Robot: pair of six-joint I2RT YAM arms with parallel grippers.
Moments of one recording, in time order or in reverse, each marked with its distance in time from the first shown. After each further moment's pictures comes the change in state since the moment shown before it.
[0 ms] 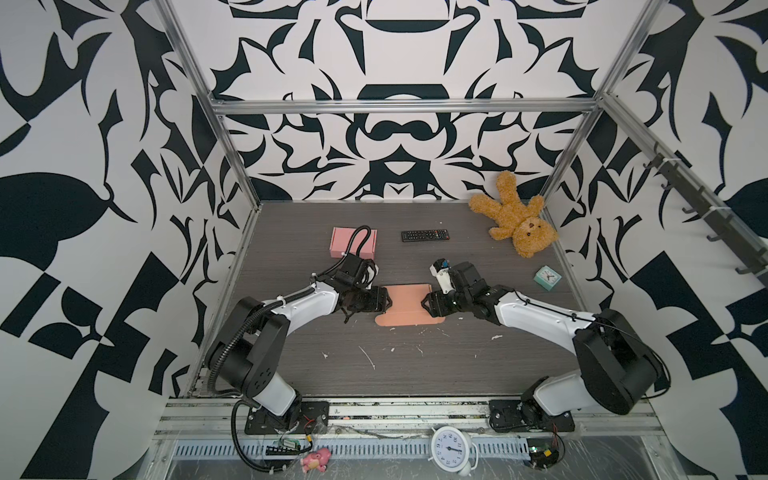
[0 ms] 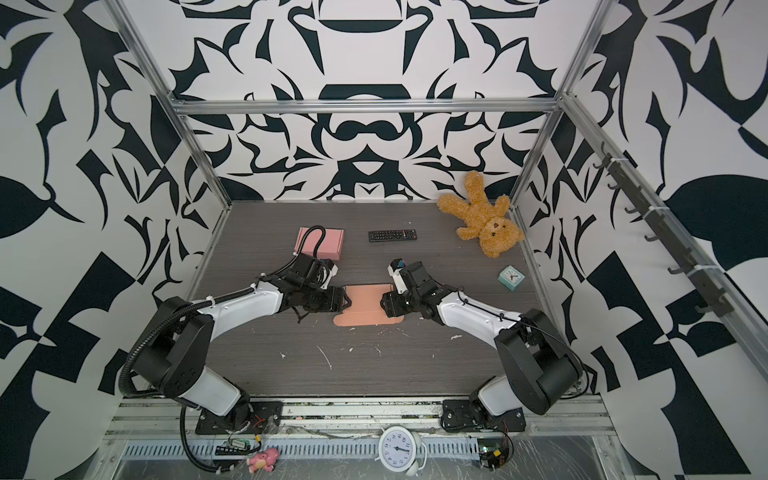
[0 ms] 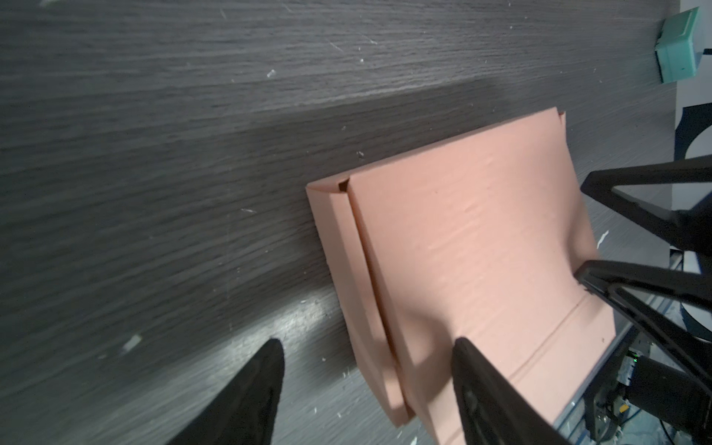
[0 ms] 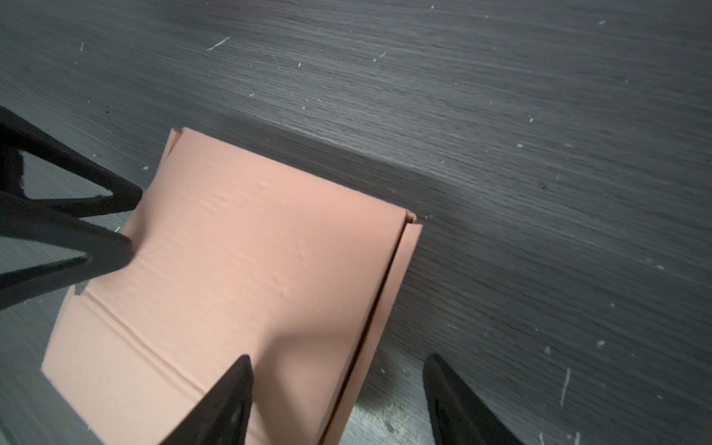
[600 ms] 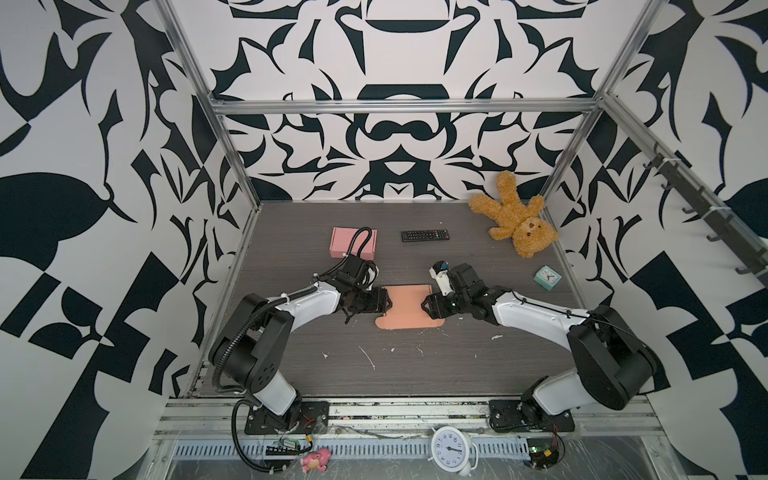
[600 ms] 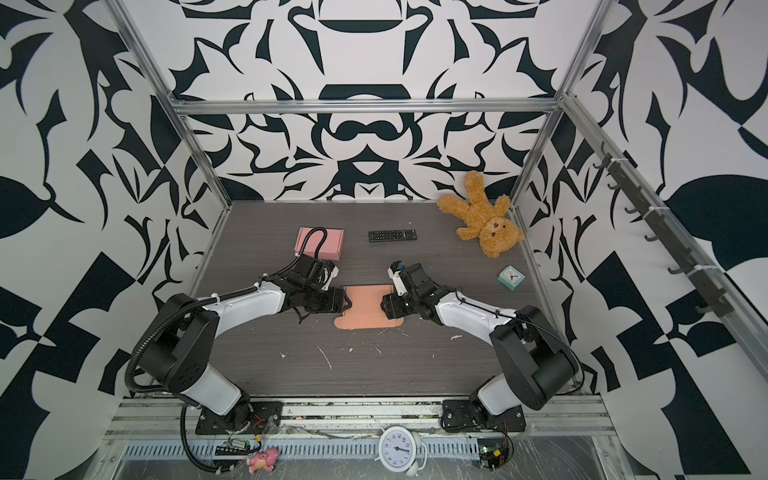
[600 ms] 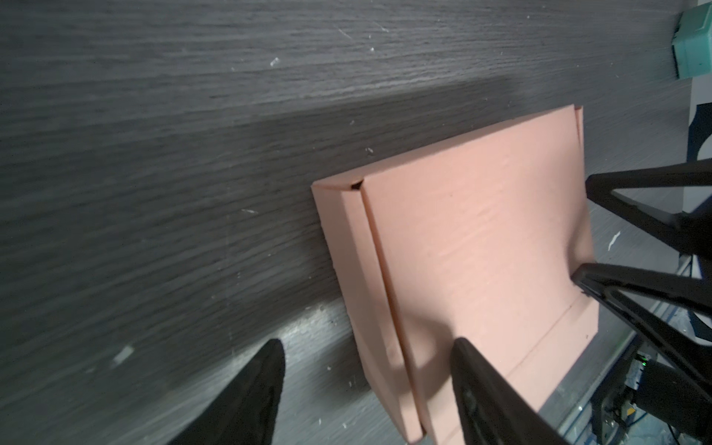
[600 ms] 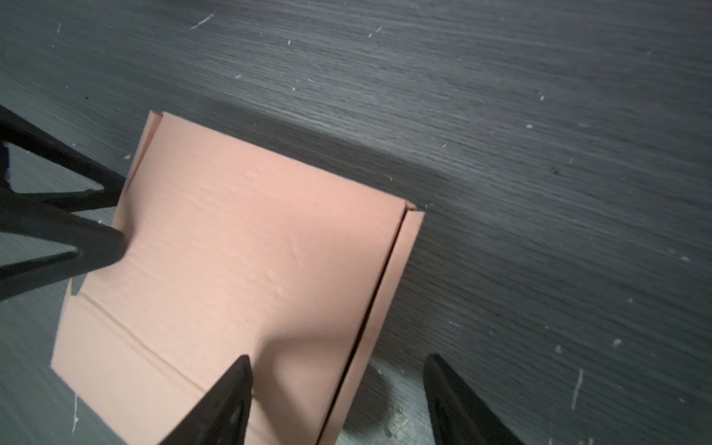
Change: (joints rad) left arm 0.000 0.032 -0.001 0.014 -0.001 0.000; right arm 0.000 0.027 -0.008 0.012 0.000 0.000
